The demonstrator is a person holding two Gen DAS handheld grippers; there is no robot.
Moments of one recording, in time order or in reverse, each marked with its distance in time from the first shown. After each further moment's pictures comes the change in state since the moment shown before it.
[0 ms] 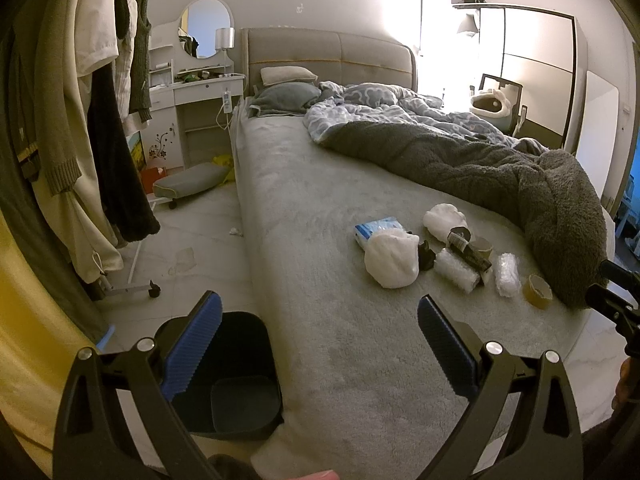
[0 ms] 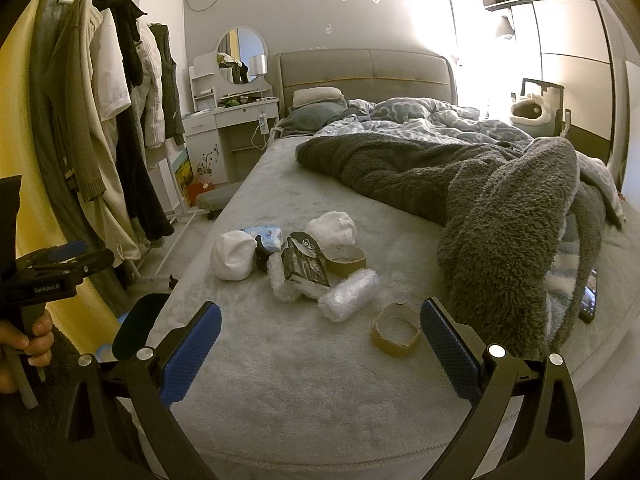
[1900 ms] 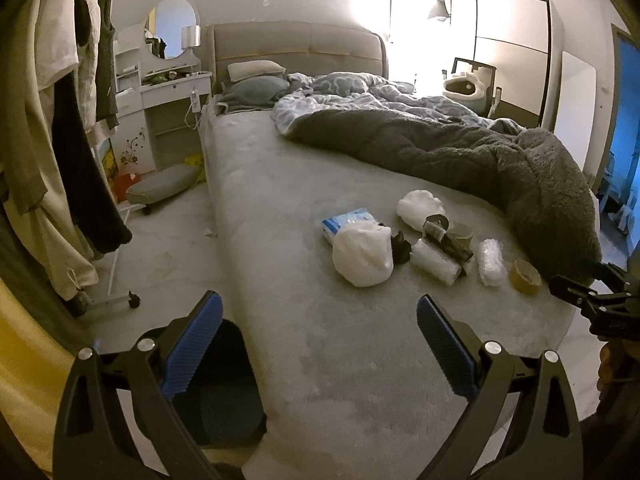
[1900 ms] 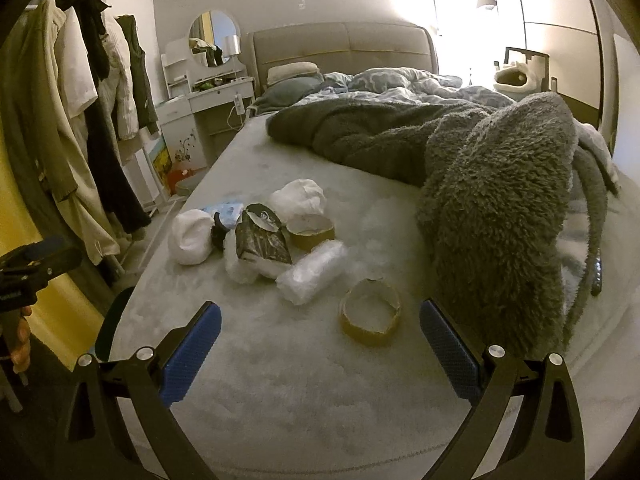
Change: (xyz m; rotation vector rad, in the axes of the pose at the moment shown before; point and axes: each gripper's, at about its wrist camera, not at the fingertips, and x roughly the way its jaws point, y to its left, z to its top) left arm 0.023 -0.027 0.005 0.074 0.041 -0.088; right arm 0.044 -0.031 -0.012 0.064 0.101 -0.046
